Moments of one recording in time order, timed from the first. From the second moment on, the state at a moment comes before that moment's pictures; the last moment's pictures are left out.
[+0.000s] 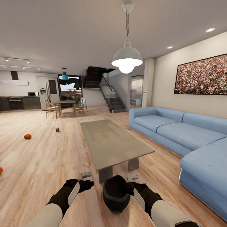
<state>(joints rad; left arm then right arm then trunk) -0.61 -0.07 0.06 -0.52 0.15 0.49 0.01 -0.69 0.17 0.09 -0.27 -0.06 0.25 0.14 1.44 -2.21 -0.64</state>
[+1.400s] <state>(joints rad) -0.60 0.06 0.20 -0.18 0.17 0.28 0.02 -0.64 0.17 0.07 -0.14 -0.08 0.10 0.14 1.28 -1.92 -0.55</state>
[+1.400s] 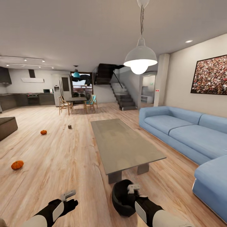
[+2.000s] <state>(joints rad) -0.60 0.04 0.20 -0.17 0.18 0.25 0.02 -0.63 0.17 0.07 -0.10 -0.08 0.04 0.14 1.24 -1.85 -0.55</state>
